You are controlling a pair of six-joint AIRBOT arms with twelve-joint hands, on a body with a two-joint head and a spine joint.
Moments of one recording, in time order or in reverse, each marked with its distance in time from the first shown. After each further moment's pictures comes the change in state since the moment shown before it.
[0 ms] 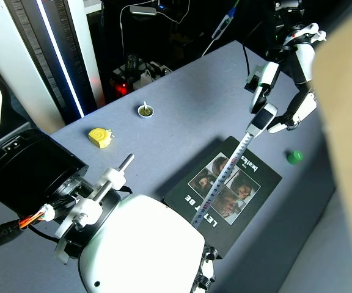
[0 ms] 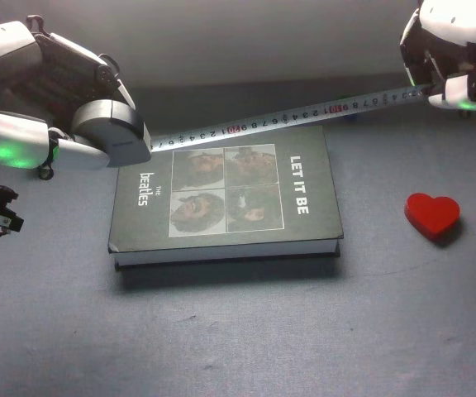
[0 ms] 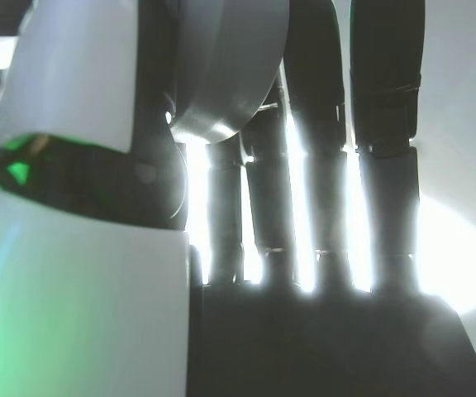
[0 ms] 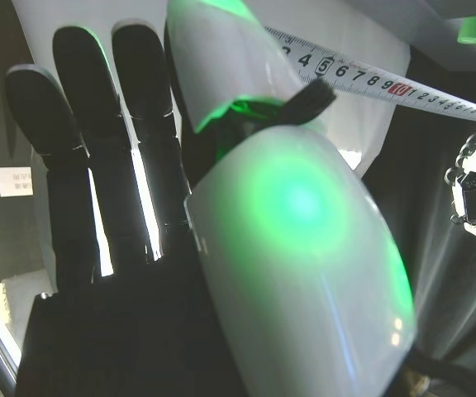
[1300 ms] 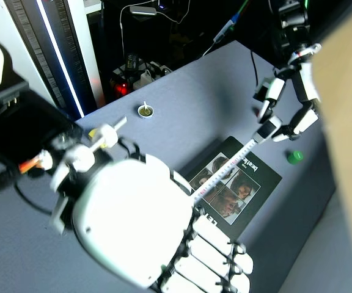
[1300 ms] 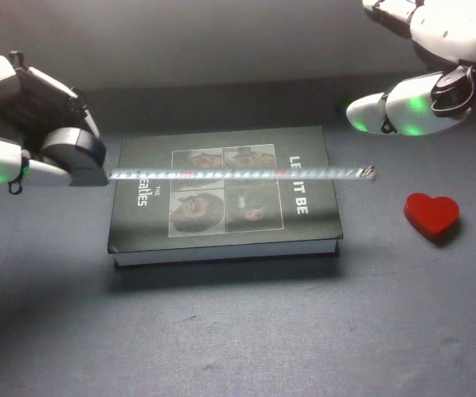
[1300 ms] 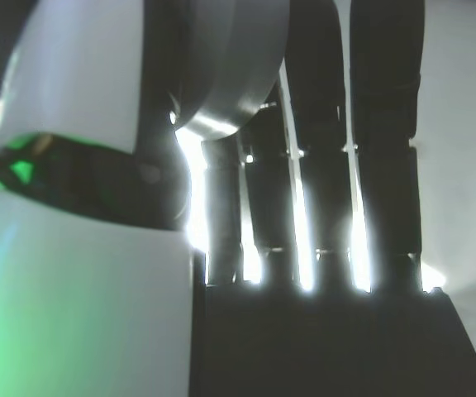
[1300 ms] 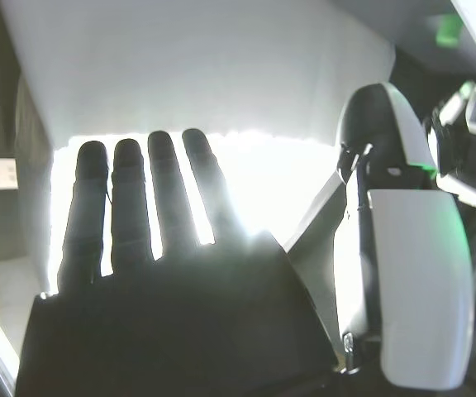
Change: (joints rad) left arm 0.158 -0.157 0.313 0.094 -0.104 -0.127; right arm 0.018 0.043 -0.195 -0.005 -0.154 0.028
